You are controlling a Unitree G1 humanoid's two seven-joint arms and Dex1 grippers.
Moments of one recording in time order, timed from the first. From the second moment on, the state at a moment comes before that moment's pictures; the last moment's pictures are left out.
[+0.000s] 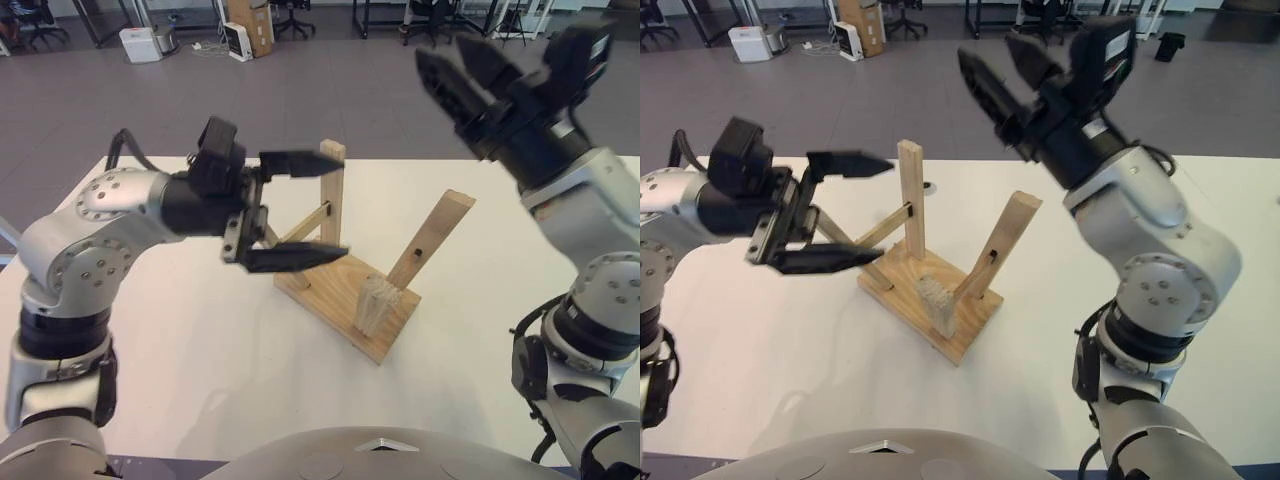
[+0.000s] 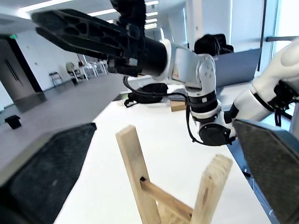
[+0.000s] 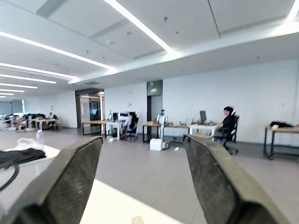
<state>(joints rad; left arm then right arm) -0.57 0.68 0.04 -0.48 -1.08 0.69 -0.91 -0.68 -0.41 -0.32 -0.65 1.01 0.94 -0.01</state>
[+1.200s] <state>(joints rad) -0.60 0.68 0.28 0.04 -1.02 0.28 -0.77 -0.42 -0.59 -0.43 -0.41 0.59 0.67 0.12</state>
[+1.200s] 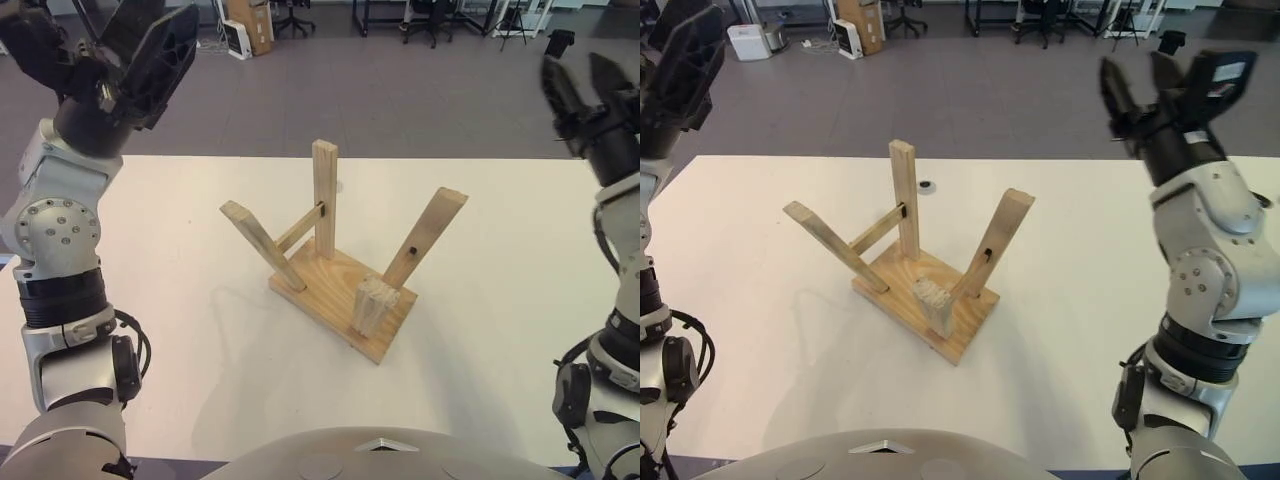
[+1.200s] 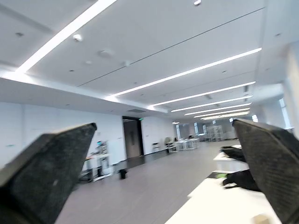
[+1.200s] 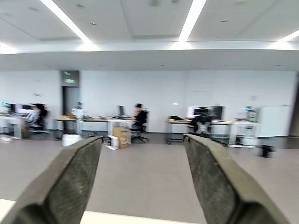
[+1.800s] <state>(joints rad) -0.70 0.51 -0.28 1.24 0.10 -0.51 -0.86 0.14 -0.88 0.23 -0.49 0.26 0.76 0.66</state>
